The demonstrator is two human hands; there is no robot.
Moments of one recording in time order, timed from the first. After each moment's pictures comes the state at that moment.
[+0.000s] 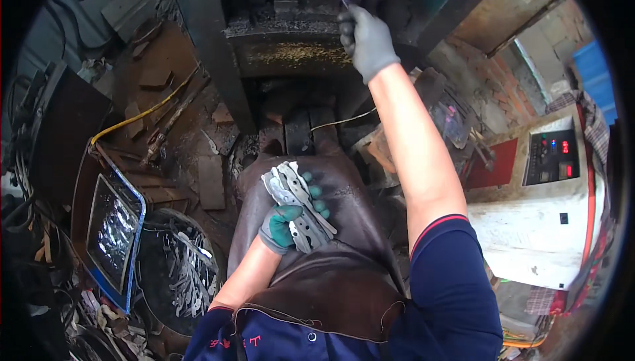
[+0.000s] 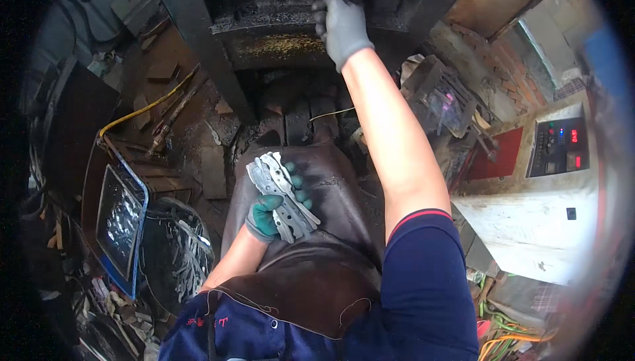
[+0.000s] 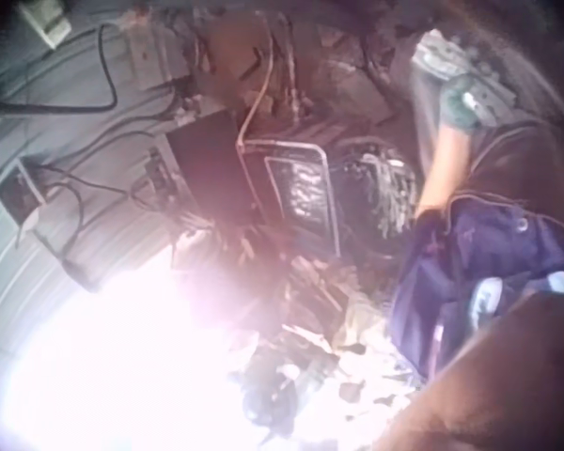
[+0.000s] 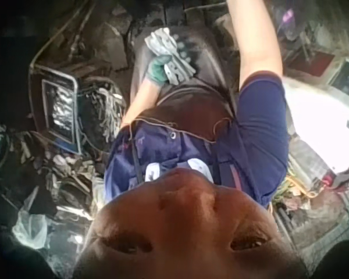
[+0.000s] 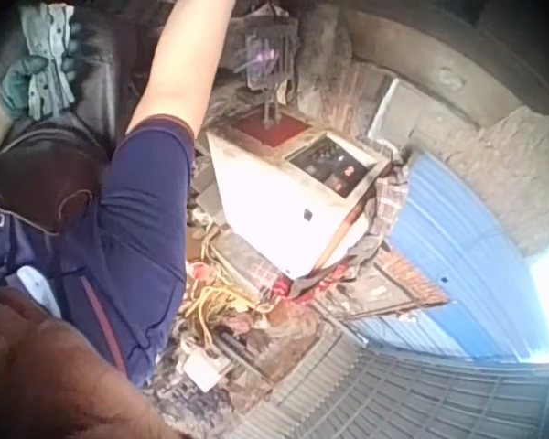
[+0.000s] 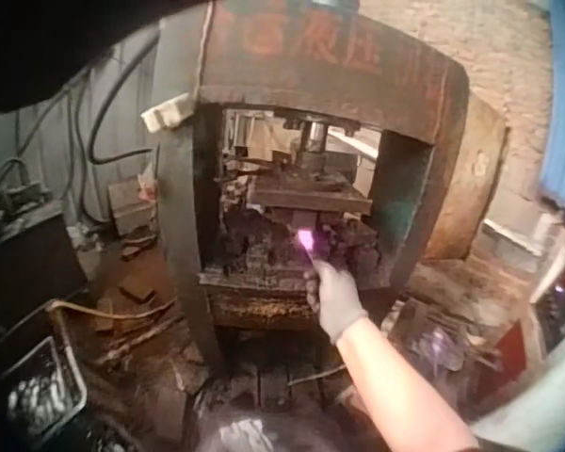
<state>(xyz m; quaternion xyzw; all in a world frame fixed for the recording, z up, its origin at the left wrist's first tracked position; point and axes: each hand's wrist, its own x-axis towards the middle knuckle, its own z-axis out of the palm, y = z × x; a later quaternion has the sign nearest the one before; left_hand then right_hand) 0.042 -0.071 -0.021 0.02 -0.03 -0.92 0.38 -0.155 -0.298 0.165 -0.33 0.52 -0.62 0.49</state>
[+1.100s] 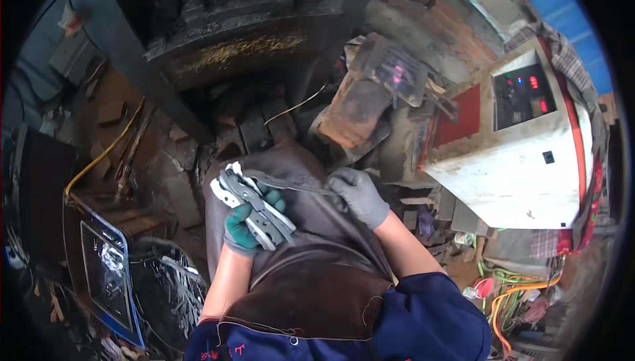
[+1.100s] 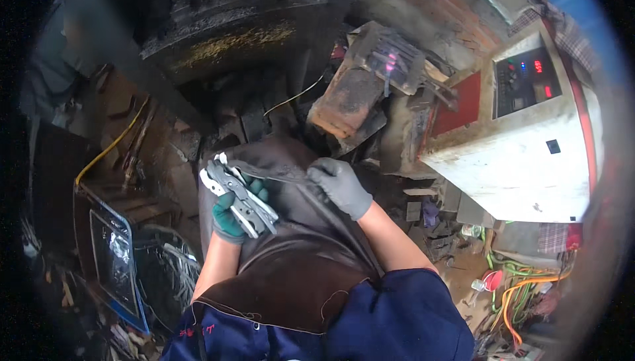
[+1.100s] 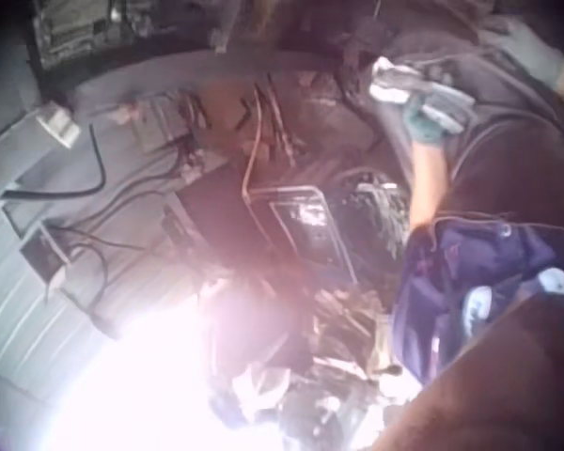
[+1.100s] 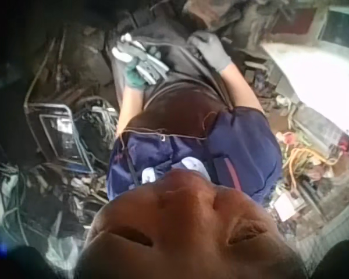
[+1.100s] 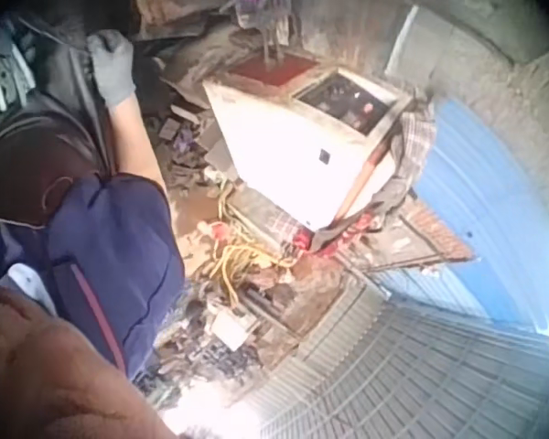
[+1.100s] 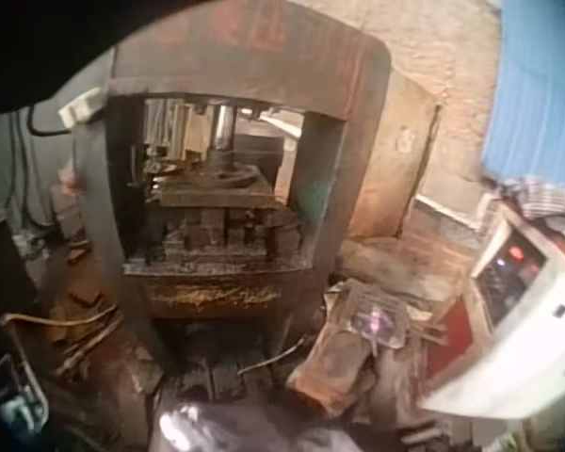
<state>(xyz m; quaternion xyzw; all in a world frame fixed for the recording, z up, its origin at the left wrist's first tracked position) 0.045 -0.066 -0.007 0.10 -0.03 -0.93 0.36 -0.197 -0.012 0.055 -0.39 0.64 -0.39 0.54</state>
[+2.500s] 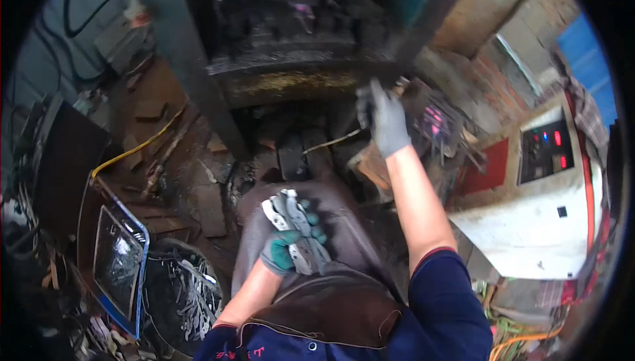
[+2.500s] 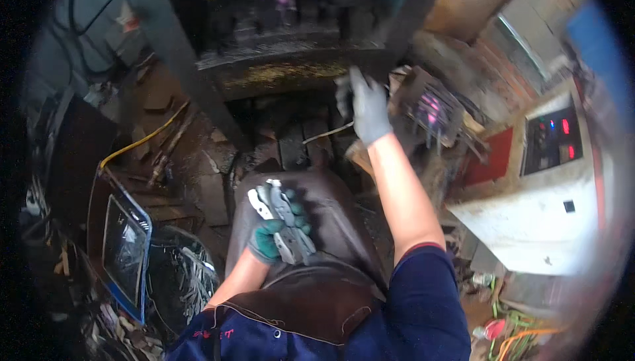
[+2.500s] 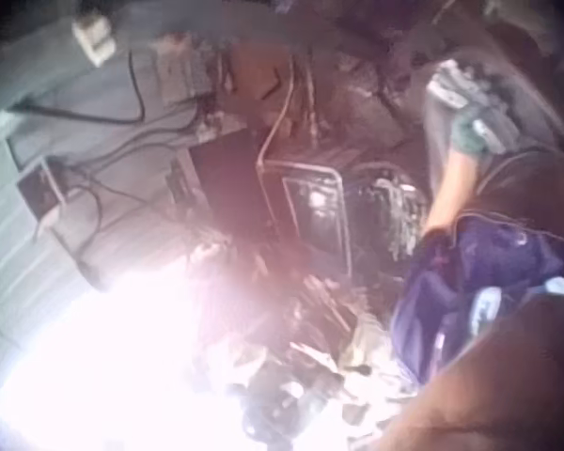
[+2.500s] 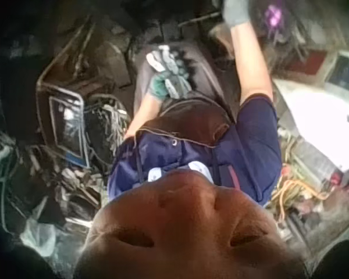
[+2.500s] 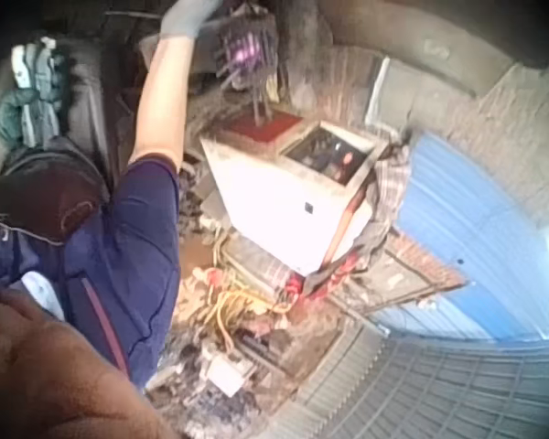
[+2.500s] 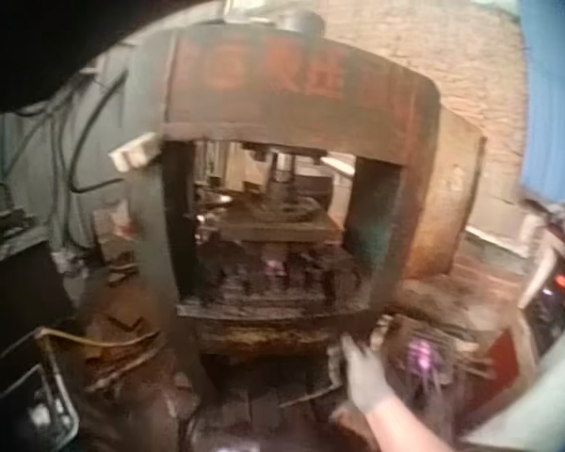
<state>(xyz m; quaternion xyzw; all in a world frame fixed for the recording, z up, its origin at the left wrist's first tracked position) 0.030 -0.074 -0.013 0.06 -0.04 -0.93 0.35 -0.224 -0.212 0.110 -0.34 0.55 -0.63 0.43</state>
